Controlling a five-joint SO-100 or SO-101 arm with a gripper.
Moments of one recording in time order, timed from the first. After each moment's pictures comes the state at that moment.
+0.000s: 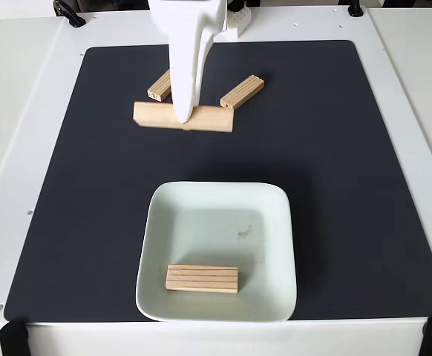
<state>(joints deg) -6.5 88.0 81.6 31.7 1.2</state>
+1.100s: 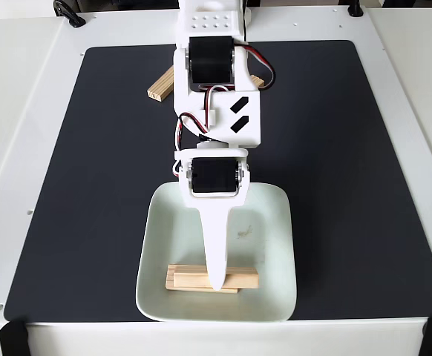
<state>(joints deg) -10.3 35.2 31.9 31.0 0.1</state>
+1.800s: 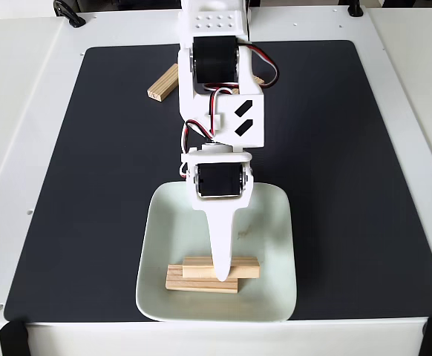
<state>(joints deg) -10.6 35.2 31.9 39.8 0.1</state>
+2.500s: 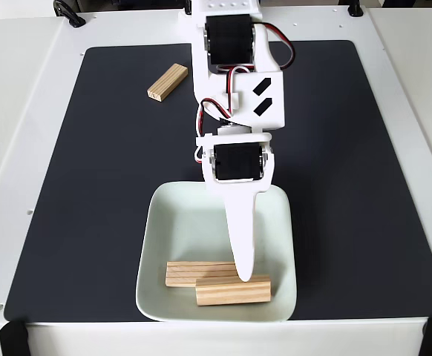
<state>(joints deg) -13.0 39.3 31.9 39.8 3.6</state>
